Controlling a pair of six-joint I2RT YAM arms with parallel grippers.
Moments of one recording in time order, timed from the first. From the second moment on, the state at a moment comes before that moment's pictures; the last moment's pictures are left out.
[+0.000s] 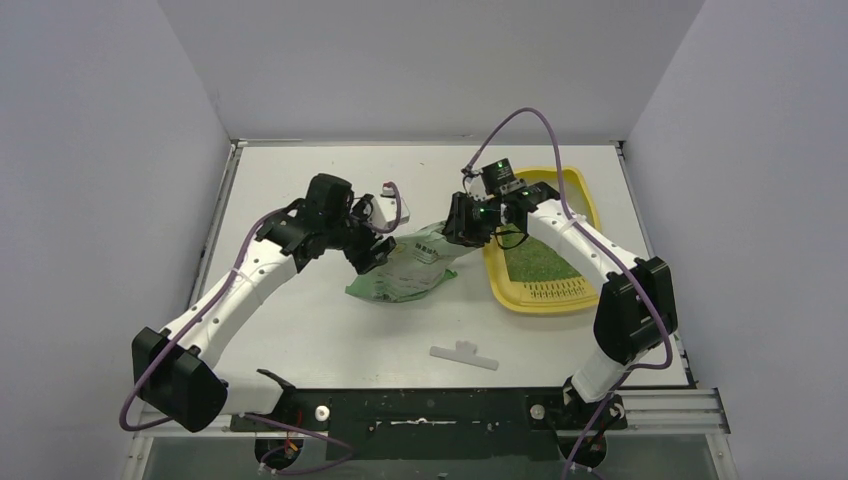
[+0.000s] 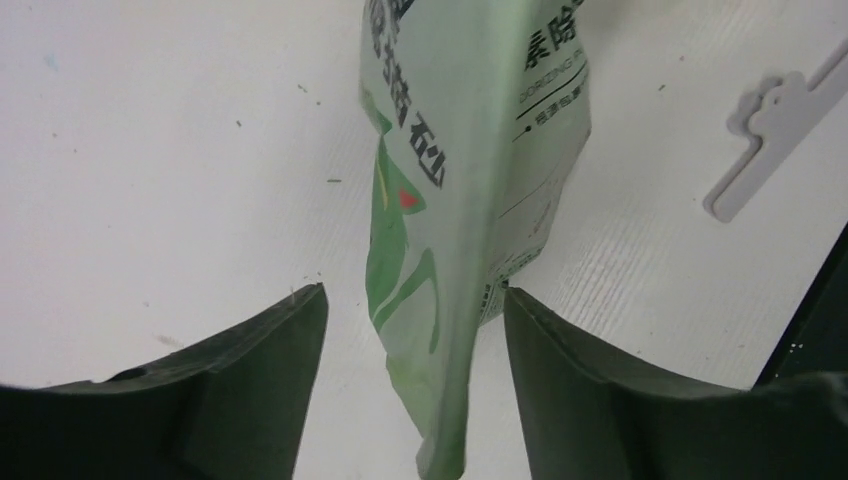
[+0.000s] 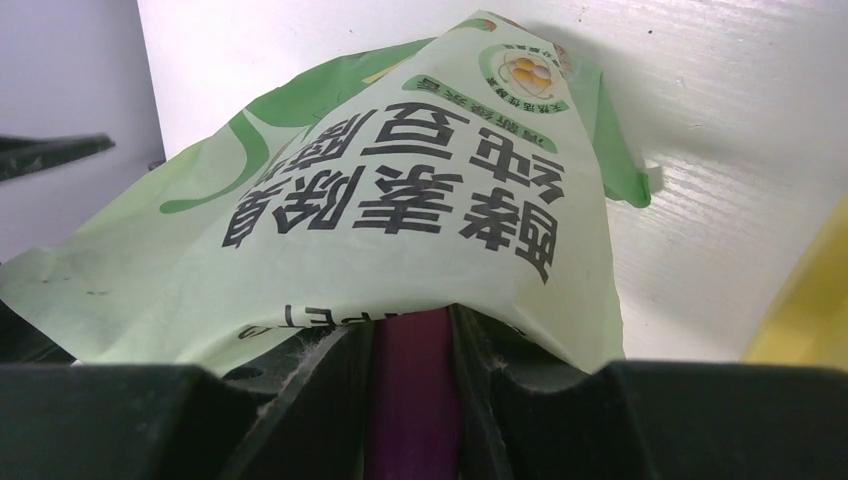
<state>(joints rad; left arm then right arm) -0.52 1.32 1.21 -0.70 0.38 0.56 0.48 1.67 1.37 -0.67 -0.49 0.54</state>
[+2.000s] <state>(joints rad) -0.44 1.41 1.14 -0.60 0.66 0.45 0.59 1.70 1.55 -0.96 -0.30 0.46</state>
